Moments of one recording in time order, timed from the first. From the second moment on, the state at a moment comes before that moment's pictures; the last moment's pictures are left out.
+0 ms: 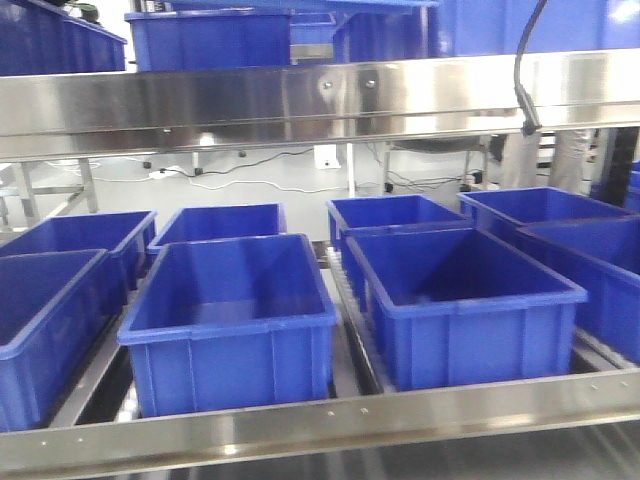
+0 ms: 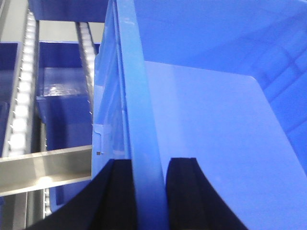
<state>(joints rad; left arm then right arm) -0.05 1.76 -2.19 -0.21 1.03 -0.04 0.31 1.87 -2.28 0.00 0.98 0.27</state>
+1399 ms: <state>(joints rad) -0.05 1.76 -2.19 -0.21 1.03 -0.04 0.31 1.87 -2.28 0.01 0.98 0.27</state>
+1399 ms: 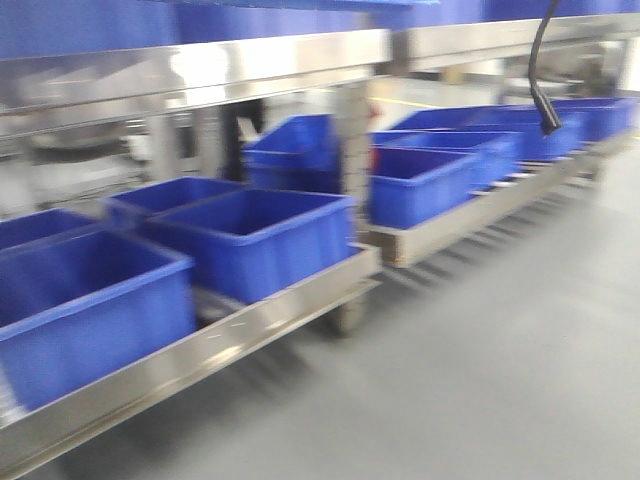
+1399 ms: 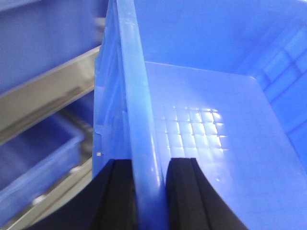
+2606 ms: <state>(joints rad) -0.05 1.76 -2.19 -0.21 1.02 -0.04 0.31 1.87 -2.28 0.00 0.98 0.27</state>
